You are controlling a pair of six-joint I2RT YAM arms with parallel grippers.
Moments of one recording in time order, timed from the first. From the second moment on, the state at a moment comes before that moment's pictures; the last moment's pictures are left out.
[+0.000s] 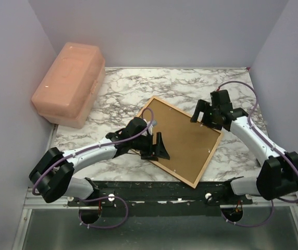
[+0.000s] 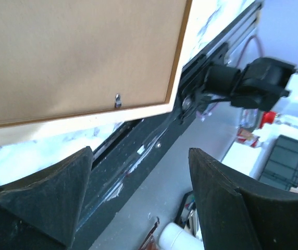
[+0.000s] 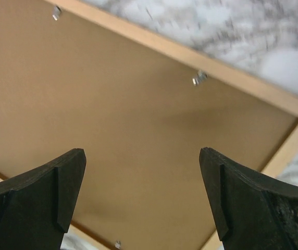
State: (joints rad) left arm -0.85 1.36 0.74 -0.15 0.52 -0.91; right arm 0.27 1.40 1.05 -0.55 0.01 0.51
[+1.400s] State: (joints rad) left arm -0.31 1.44 1.11 -0.83 0.27 -0.50; right arm 0.27 1.45 0.81 -0.83 0.06 0.73
